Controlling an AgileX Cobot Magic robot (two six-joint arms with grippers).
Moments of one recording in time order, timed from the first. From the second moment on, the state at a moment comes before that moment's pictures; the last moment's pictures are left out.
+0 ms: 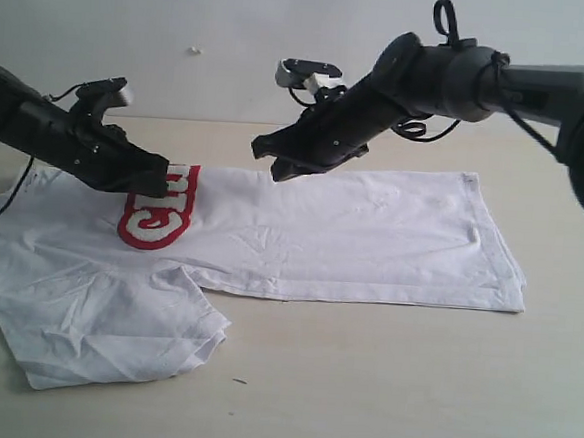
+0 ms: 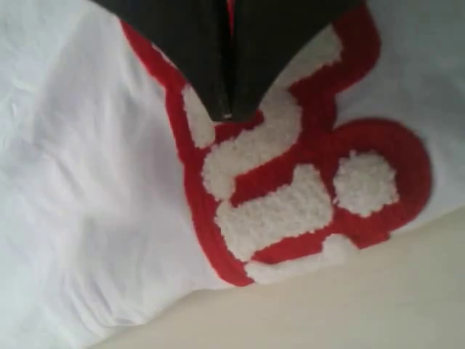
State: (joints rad) left arm -0.10 2.21 -1.45 -1.02 0.64 1.05; right arm 0.24 2.41 -1.94 0.65 0.72 -0.49
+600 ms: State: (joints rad) left arm 0.01 2.29 -1.50 -0.83 0.58 0.78; right arm 0.15 2.54 -2.07 0.22 0.83 -0.04
